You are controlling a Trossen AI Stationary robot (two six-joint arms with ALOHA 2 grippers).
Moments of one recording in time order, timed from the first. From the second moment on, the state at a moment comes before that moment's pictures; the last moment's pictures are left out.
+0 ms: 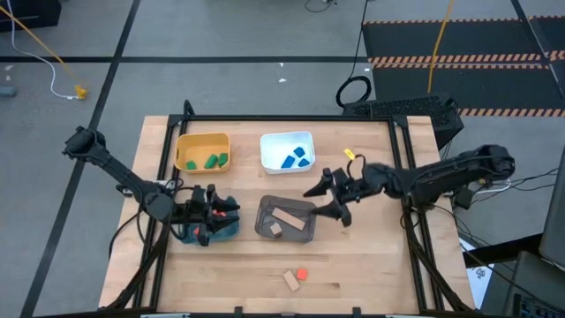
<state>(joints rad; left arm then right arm) -0.62 0.94 0.43 0.51 -0.63 -0.46 0.12 1.20 0.60 0.56 -0.15 0.42</state>
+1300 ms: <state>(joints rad) -0.74 0.94 0.43 0.47 -0.63 -0.48 0.72 1.93 0.86 0.67 0.40 0.54</state>
